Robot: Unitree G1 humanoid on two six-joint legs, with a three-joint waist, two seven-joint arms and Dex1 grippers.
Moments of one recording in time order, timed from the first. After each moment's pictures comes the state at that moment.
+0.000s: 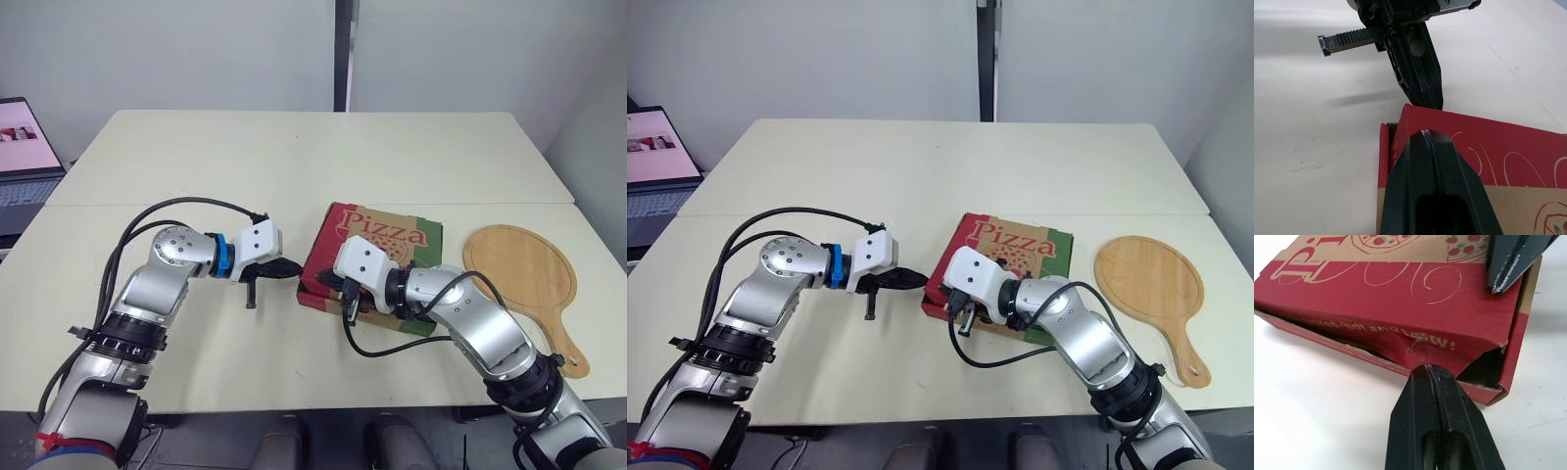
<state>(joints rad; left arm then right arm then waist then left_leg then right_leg) -0.60 0.69 -0.22 0.17 -0.13 0.16 -1.27 -0.53 -0.41 0.46 -0.45 0.10 0.75 0.68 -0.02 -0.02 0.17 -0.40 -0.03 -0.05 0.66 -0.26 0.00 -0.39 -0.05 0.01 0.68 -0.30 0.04</state>
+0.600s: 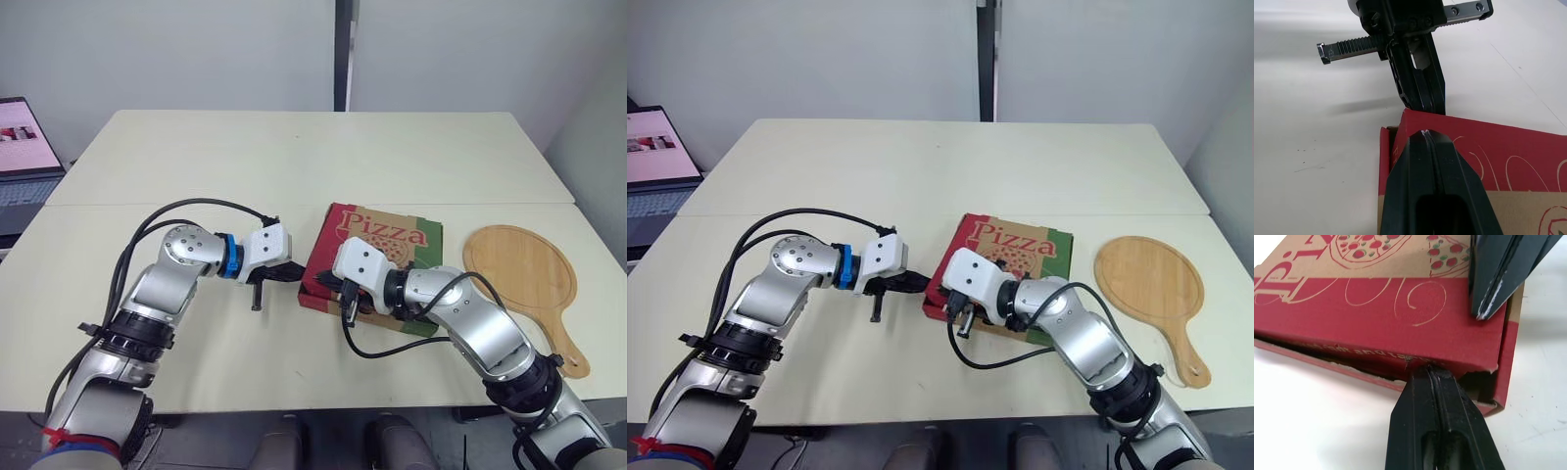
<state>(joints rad) -0.61 0.69 -0.23 0.15 -0.13 0.20 -1.30 -0.52 -0.41 0.47 -0.45 0.10 0.75 0.68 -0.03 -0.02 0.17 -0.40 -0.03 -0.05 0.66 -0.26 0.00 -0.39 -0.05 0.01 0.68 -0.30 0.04</state>
